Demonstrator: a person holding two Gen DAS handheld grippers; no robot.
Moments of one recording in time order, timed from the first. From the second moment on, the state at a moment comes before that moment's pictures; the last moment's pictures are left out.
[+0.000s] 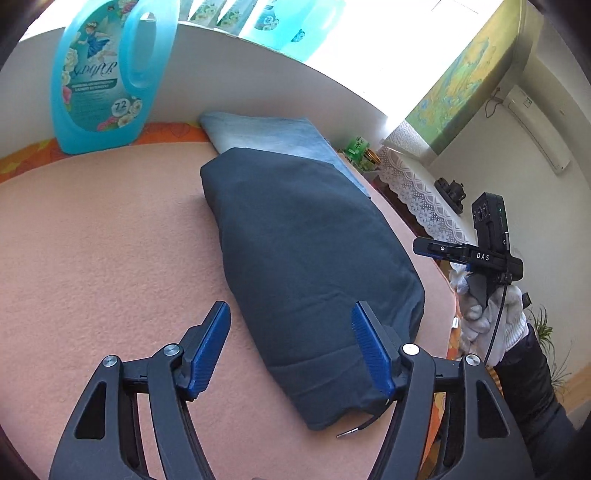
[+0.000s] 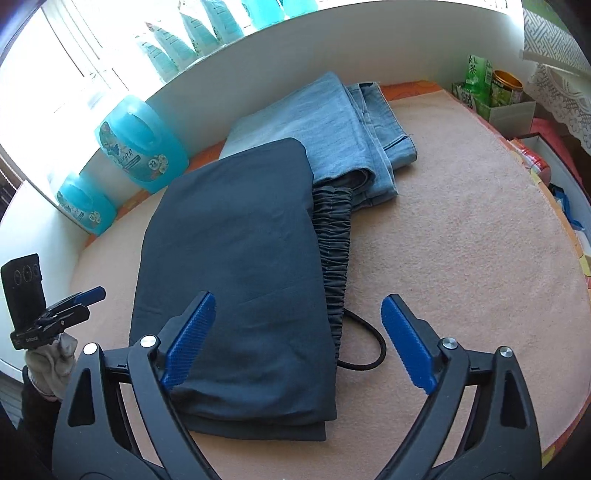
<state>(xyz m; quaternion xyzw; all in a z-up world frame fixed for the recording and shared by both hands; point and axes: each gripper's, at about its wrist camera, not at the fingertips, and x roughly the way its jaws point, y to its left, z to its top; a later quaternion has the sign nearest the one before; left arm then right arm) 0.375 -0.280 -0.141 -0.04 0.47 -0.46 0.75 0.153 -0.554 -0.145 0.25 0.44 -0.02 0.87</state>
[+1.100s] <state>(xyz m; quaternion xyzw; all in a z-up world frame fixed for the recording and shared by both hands) 0.408 -0.342 -0.176 -0.05 0.47 -0.48 0.74 0.199 -0.541 -0.165 0.23 0.39 0.09 0.89</state>
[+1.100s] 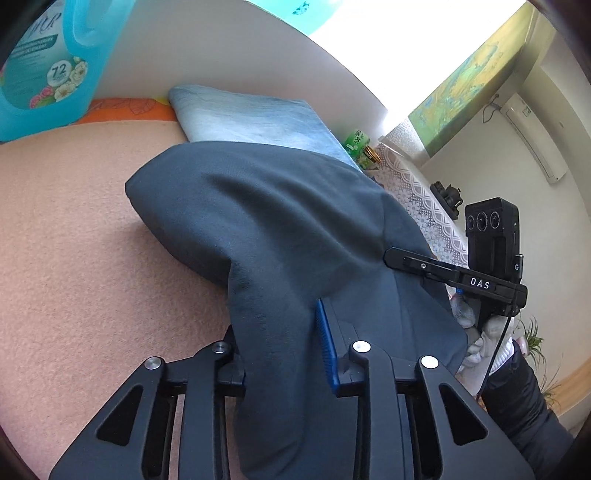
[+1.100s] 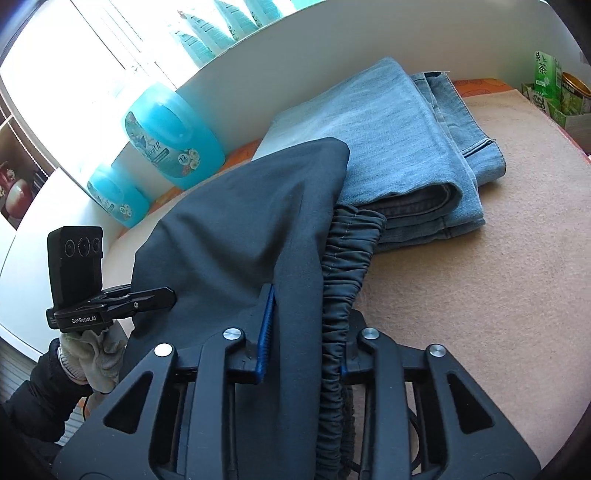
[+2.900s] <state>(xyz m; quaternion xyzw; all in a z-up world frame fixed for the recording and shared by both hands) 0.546 -0.474 -0.092 0.11 0.30 -0.44 0.84 0.337 -0.632 -0.087 0.11 0.31 -0.05 0.94</state>
